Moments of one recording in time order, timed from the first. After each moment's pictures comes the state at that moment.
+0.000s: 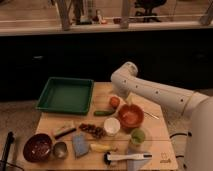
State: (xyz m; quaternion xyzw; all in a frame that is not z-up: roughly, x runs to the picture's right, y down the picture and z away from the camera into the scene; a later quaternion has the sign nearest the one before) arm 0.100 0.060 0.853 -0.20 -0.11 -0.44 0.87
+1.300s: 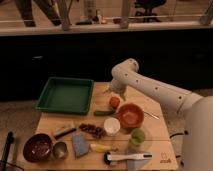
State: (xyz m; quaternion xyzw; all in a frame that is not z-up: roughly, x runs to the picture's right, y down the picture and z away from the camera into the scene) arm 0.059 0.047 0.859 -0.15 -0.22 -0.56 0.79
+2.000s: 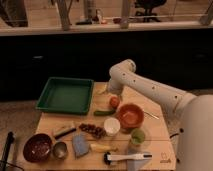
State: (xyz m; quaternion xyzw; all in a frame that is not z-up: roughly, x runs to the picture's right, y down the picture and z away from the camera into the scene) arm 0.041 0.052 0.866 -0.14 -0.24 -0.58 0.76
